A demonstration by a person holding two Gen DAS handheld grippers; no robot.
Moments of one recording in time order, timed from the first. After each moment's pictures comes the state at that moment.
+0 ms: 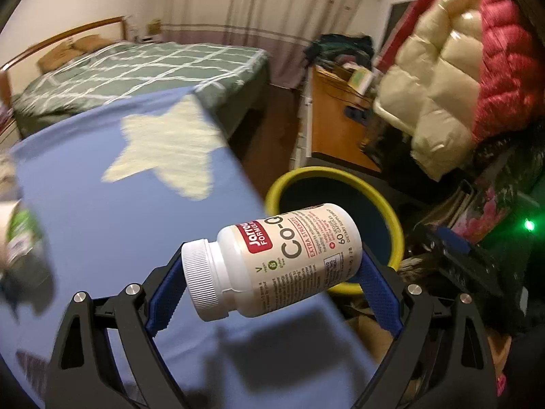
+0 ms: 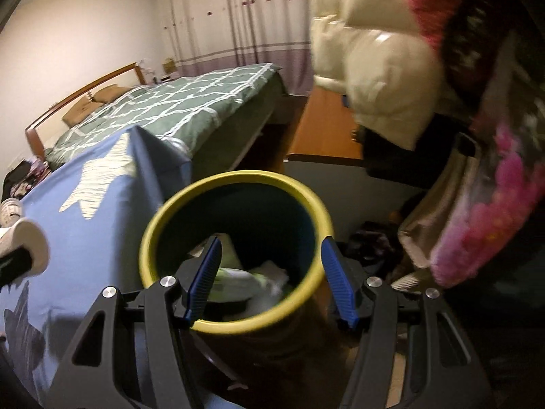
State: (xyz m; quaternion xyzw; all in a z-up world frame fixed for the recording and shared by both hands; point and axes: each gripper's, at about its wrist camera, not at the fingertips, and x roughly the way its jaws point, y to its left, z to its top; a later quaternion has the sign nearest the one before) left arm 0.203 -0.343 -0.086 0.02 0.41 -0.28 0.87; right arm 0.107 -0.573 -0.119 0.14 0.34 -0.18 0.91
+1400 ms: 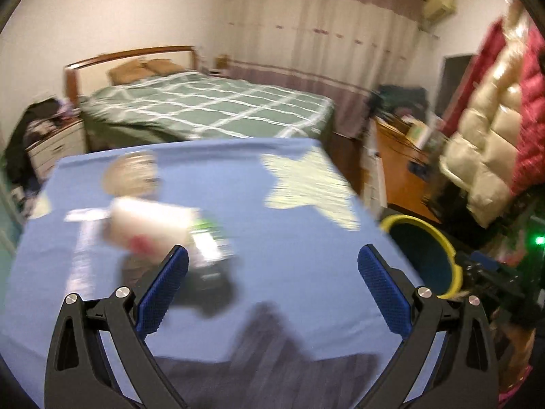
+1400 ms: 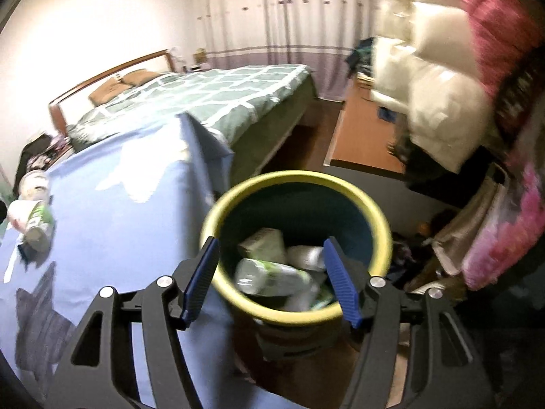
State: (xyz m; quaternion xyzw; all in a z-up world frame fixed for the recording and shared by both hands) left arm 0.195 -0.125 -0.054 -0.02 0.33 -0.14 0.93; right arm 0.143 -0.486 -0.102 0.09 0.35 -0.10 0.93
